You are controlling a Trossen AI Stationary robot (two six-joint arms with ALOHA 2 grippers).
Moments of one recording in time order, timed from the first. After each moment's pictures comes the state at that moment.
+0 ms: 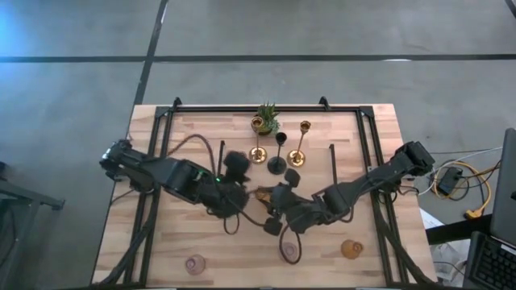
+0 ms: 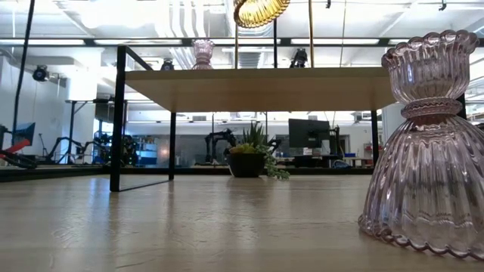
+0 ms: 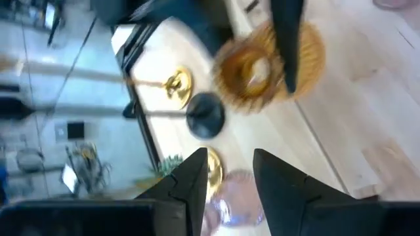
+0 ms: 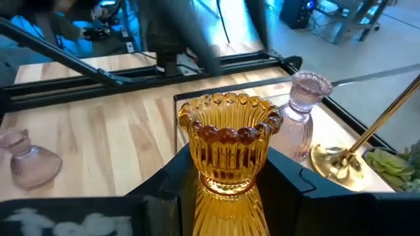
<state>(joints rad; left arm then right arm) -0.41 1.67 1.92 -1.22 -0.58 0.40 0.46 1.71 1.44 -0.32 0.80 0.41</state>
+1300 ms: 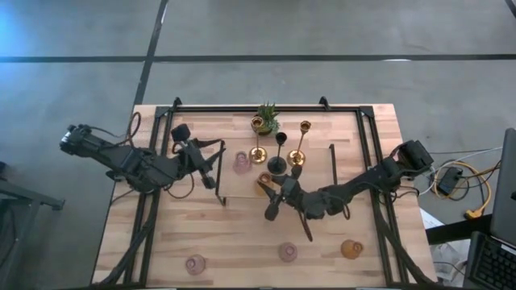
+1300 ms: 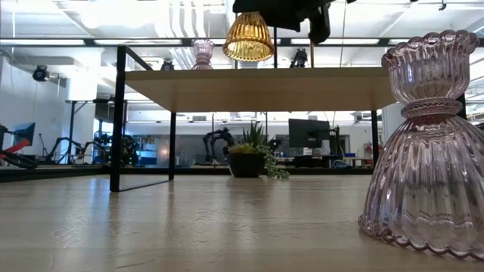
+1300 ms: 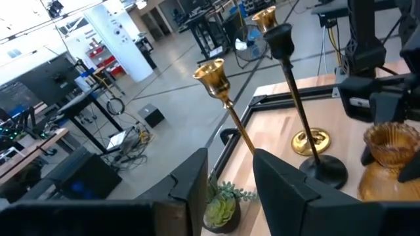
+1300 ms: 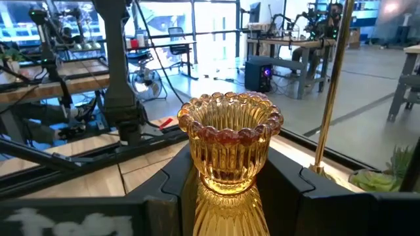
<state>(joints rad) -0.41 1.07 1.17 -0.36 -1.01 0.19 0.40 1.72 0.97 0.69 0.95 0.15</state>
